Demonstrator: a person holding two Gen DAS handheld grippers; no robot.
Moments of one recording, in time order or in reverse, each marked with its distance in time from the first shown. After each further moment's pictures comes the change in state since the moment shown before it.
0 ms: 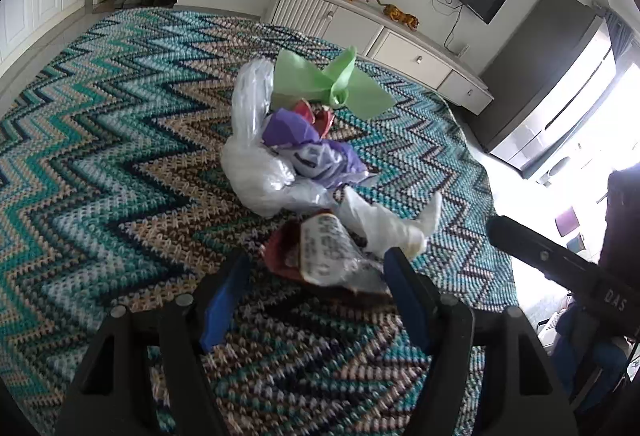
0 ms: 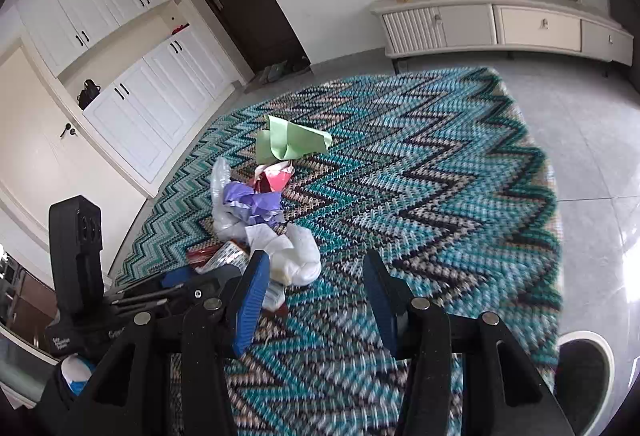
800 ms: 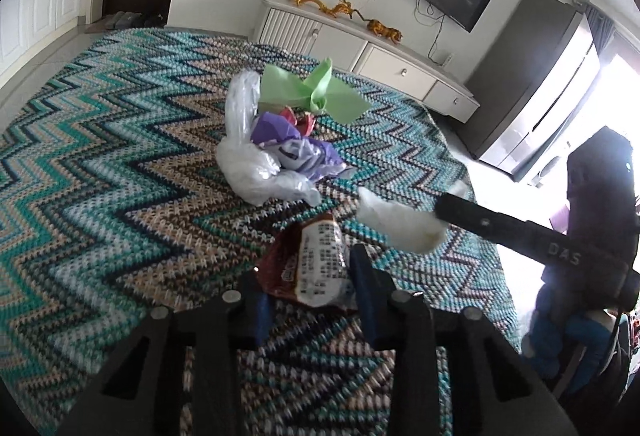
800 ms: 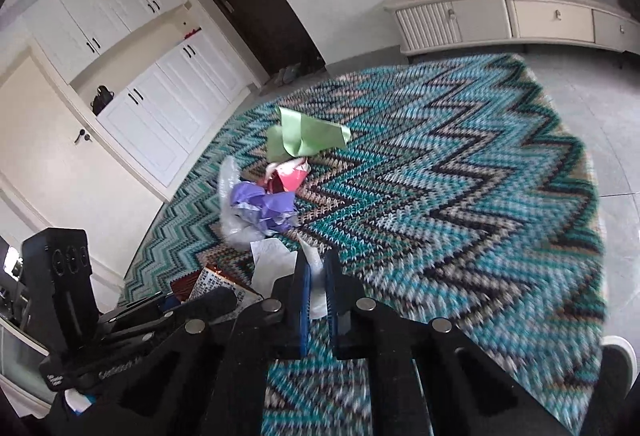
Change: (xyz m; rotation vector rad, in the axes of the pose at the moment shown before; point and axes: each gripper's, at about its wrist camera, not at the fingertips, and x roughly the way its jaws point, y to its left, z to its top) left arm -0.028 -0.011 -0.021 0.046 -0.083 -0.021; right arm 0.006 0.001 -0.005 0.016 -0.029 0.071
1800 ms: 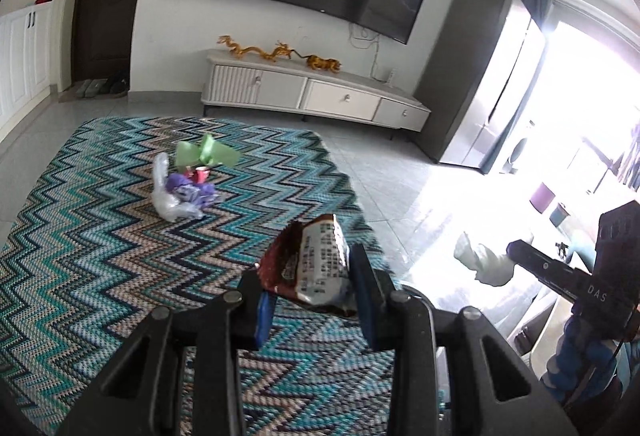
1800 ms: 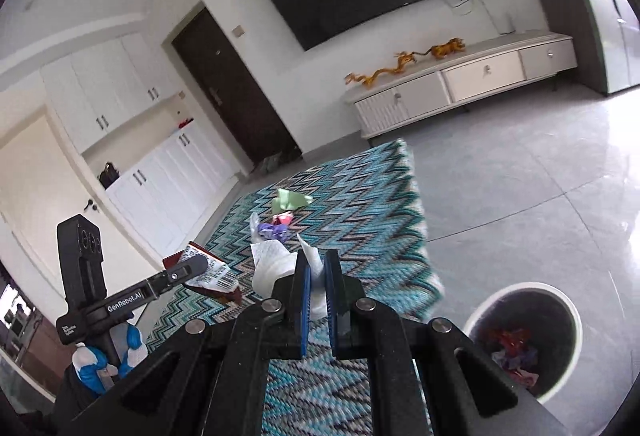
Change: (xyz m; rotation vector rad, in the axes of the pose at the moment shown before) left arm -0.126 -0.135 -0.039 0.187 -0.129 -0.067; right arm -0.244 -0.005 -0.104 0.089 -0.340 -0.071
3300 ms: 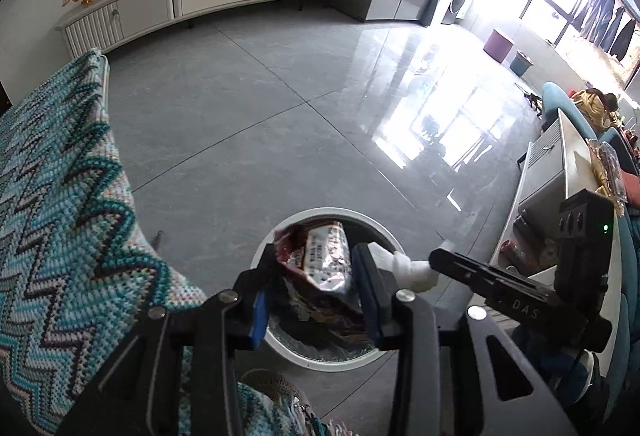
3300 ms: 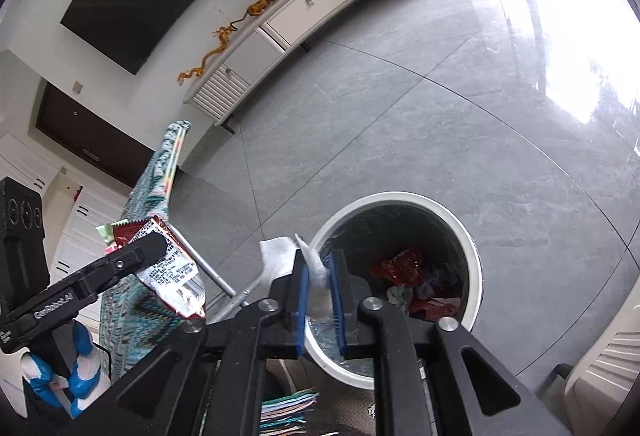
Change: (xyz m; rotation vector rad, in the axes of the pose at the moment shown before) left arm 0.263 -0.198 -0.038 0.333 0.463 -0.163; right arm 0.009 -0.248 -0.074 0.474 0.103 -0.297
